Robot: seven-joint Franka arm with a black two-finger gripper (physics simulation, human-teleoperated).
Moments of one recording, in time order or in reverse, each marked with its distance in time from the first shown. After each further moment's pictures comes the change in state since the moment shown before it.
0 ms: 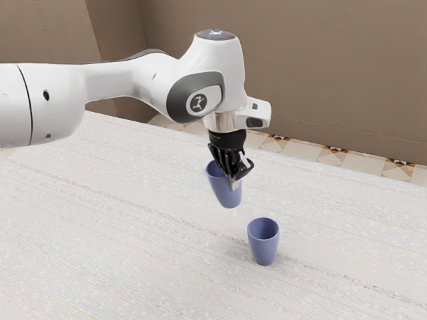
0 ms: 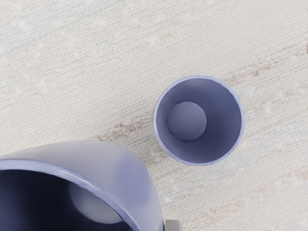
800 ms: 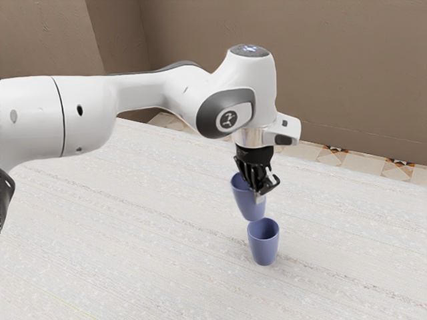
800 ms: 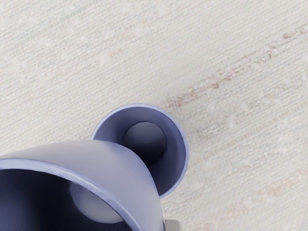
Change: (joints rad) arm -0.064 0.107 -0.006 0.092 -0.003 0.001 0.001
